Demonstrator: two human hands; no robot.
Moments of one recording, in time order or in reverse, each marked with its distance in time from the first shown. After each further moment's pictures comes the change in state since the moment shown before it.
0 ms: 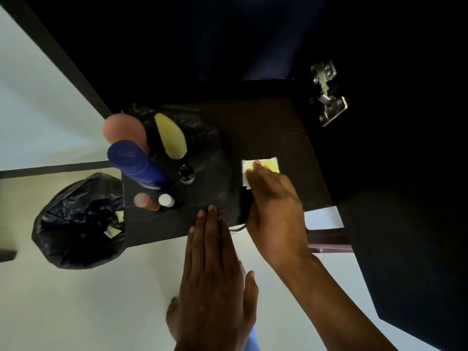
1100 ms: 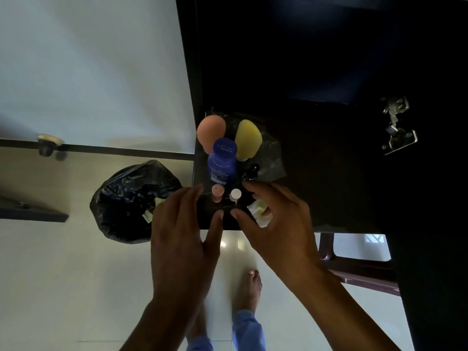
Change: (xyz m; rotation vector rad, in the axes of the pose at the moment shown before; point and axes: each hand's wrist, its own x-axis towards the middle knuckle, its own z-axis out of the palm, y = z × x) left_hand 0.011 -0.089 -0.062 -0.262 0.461 -0.308; right_hand 0.000 -0.080 0.011 0.331 -0.022 -0.157
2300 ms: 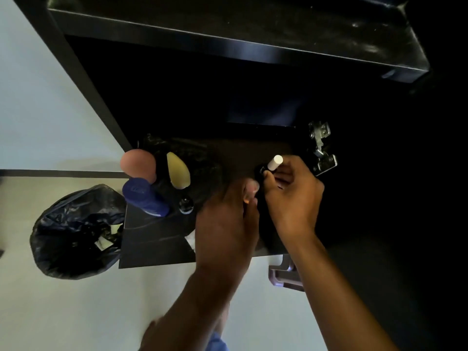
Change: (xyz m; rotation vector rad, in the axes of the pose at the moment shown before) left_hand 0.044 0.136 0.074 -0.309 -0.071 0.194; right_hand 0.081 0.074 -0.082 0.057 0.348 0.369
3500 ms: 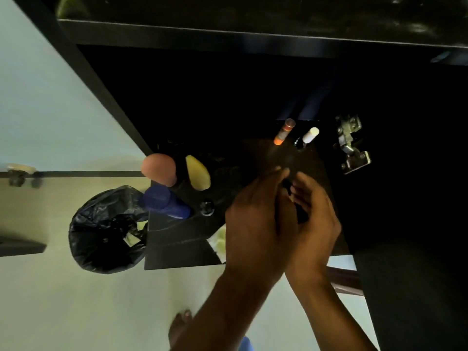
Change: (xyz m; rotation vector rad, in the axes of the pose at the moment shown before) left_hand 0.010 0.011 0.001 -0.158 0.008 0.048; right_hand -0.055 0.004 0.006 0.211 0.046 0.020
